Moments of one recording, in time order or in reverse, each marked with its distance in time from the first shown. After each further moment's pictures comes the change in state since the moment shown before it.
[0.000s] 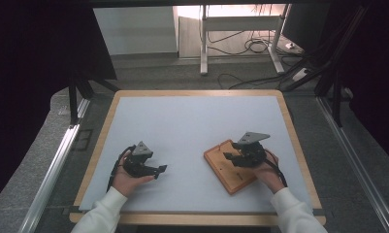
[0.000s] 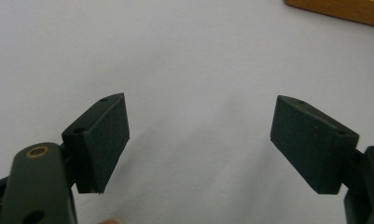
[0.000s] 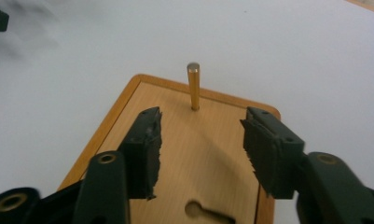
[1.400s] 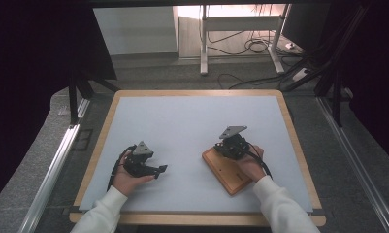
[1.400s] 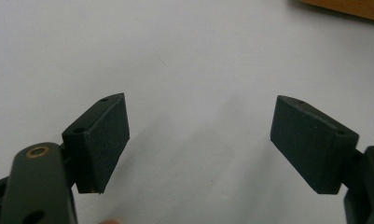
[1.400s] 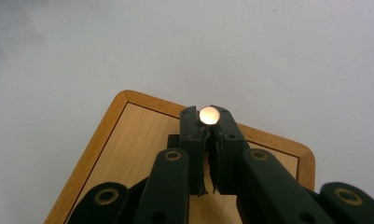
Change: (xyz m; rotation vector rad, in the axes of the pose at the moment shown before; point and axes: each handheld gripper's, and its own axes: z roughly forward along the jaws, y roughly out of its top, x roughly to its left) left arm 0.001 0.001 0.002 0.007 -0.008 0.010; right arm 0.012 0.030 0.039 0.110 0.003 -0.077
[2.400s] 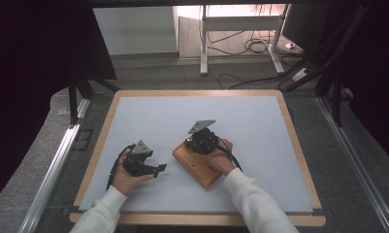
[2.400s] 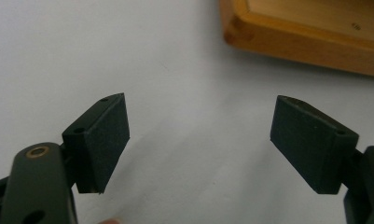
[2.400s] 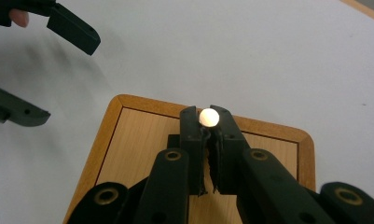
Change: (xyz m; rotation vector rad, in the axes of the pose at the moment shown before) left arm 0.002 0.001 -0.003 -0.015 0.001 -0.002; right arm 0.045 0.066 0.052 -0.063 0.107 -0.038
